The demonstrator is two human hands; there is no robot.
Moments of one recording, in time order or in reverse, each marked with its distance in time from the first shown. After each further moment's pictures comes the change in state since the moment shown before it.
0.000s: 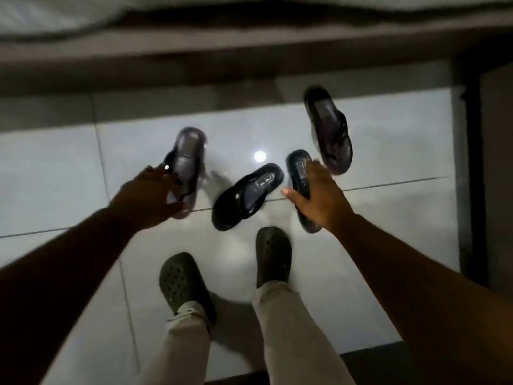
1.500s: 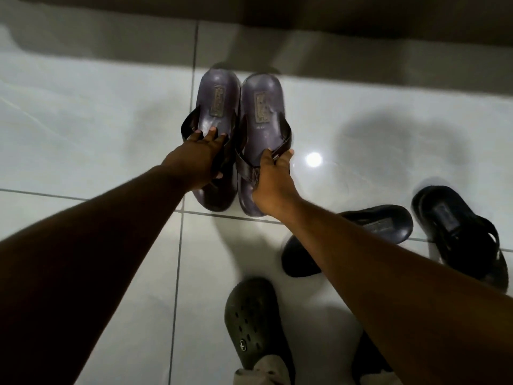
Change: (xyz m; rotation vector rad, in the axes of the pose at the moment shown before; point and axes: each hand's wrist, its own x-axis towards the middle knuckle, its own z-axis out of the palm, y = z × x) left_hand 0.133 -0.228 0.121 -0.052 -0.035 -0.070; right_hand 0.148 -0.254 0.306 0.459 -0.249 0.029
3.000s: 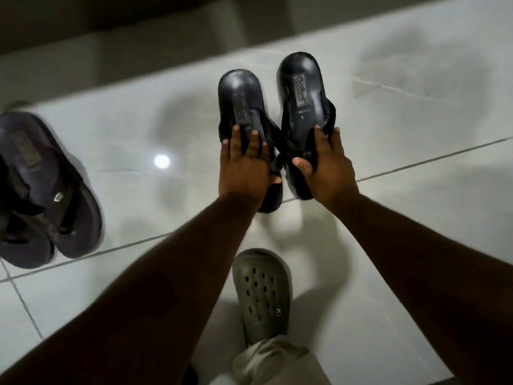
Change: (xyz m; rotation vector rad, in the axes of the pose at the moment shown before) left_hand 0.064 0.460 0.066 0.196 0.151 0.262; right_hand -0.052 0.279 -0.355 -0.376 0.474 0.072
